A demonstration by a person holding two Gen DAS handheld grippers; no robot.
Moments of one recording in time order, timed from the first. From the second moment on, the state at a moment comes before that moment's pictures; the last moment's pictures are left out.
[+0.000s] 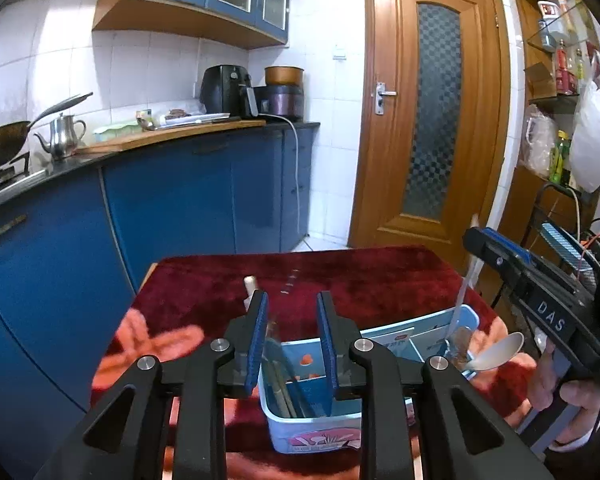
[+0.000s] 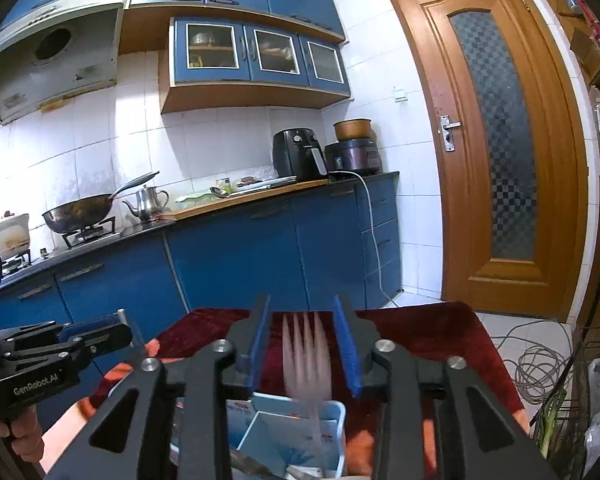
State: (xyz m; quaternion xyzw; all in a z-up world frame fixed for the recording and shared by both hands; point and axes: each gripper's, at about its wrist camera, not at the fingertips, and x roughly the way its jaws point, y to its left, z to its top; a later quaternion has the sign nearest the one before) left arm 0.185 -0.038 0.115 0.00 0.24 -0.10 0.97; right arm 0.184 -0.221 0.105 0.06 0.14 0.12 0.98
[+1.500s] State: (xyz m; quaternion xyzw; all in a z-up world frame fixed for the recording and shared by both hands) left arm 0.049 0.010 0.064 -0.02 0.33 -0.07 0.94; right arm 0.050 -0.195 0.058 0.09 0.29 0.14 0.94
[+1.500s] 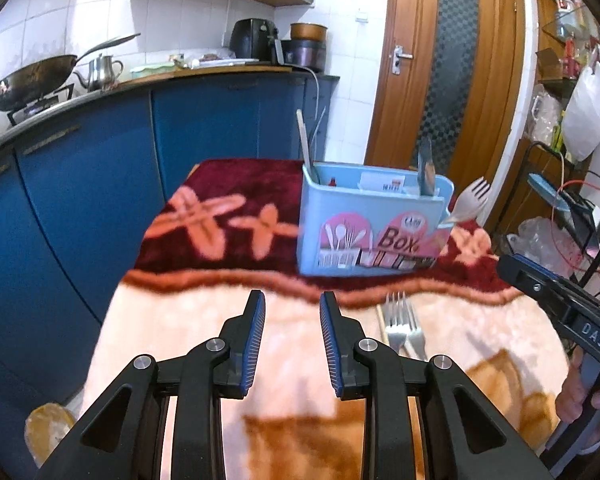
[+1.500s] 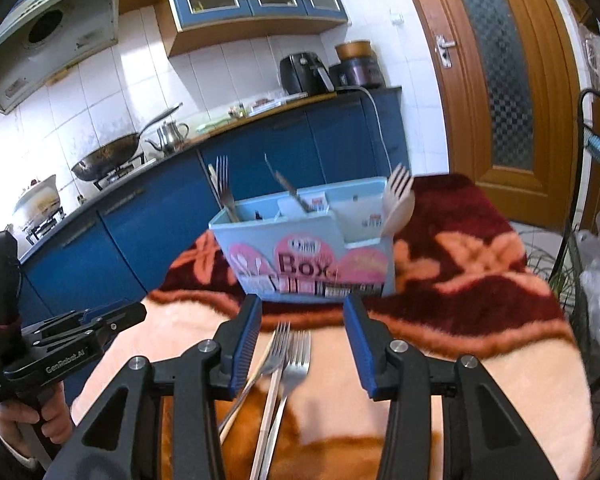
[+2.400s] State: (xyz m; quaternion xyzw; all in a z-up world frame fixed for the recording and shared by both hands) left arm 0.060 0.029 0.021 -0.05 0.37 -0.05 0.93; right arm 0.107 -0.153 -0.006 0.09 0.41 0.16 0.89
